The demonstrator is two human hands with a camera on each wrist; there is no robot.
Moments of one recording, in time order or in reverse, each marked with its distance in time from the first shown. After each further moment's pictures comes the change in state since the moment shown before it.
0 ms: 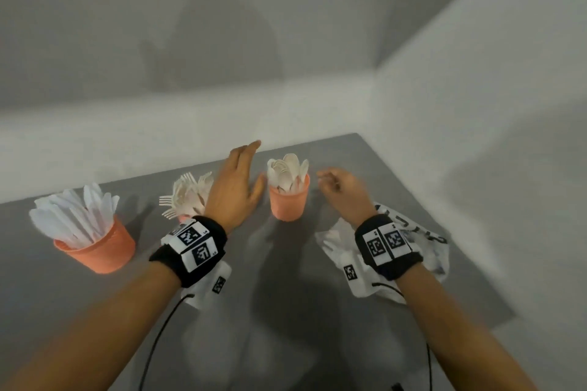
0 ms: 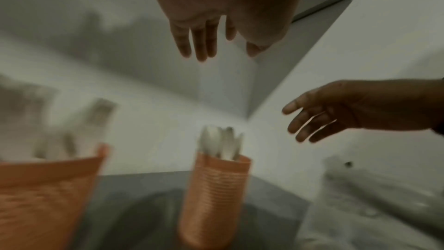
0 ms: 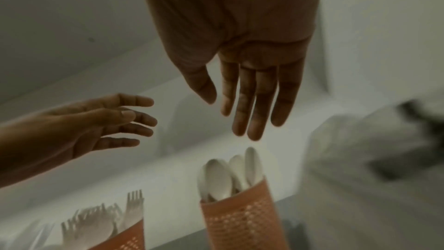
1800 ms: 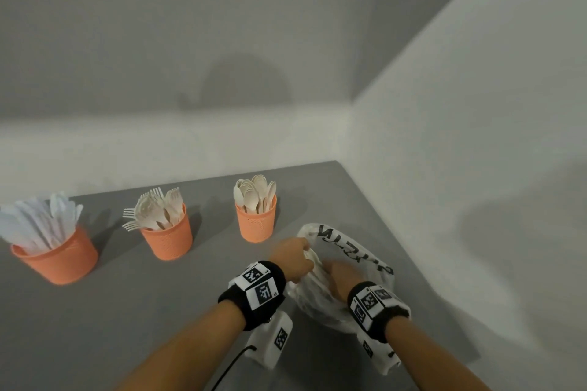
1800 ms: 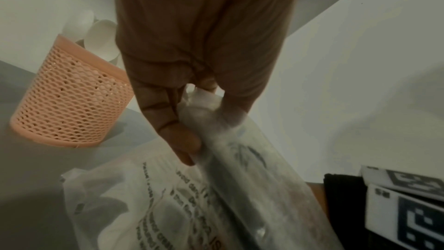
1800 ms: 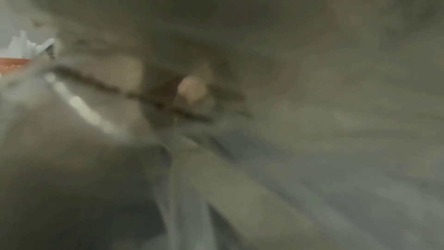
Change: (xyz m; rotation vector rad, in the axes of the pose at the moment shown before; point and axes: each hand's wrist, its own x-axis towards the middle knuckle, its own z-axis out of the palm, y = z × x) left_hand -0.018 0.107 0.132 -0.131 -0.665 -0.440; right_hand -0.057 0.103 -0.022 -0.646 -0.596 0.254
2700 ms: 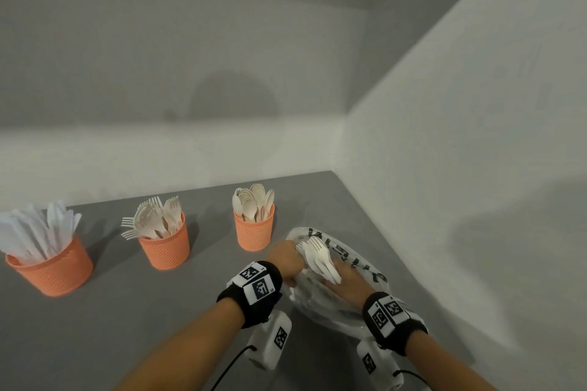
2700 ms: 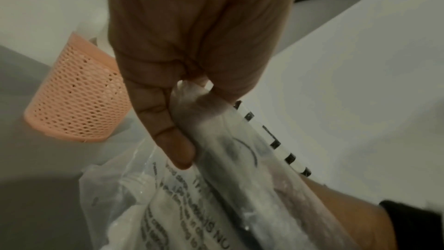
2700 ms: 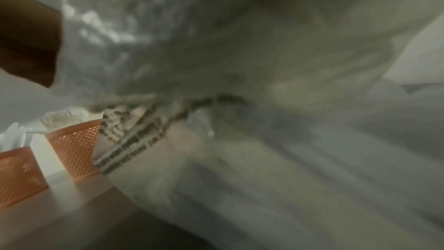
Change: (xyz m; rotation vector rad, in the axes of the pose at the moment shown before) left_hand -0.002 0.005 -0.009 -0.273 -0.030 -0.213; right_hand -0.018 0.010 -0.007 0.387 0.248 -0.234
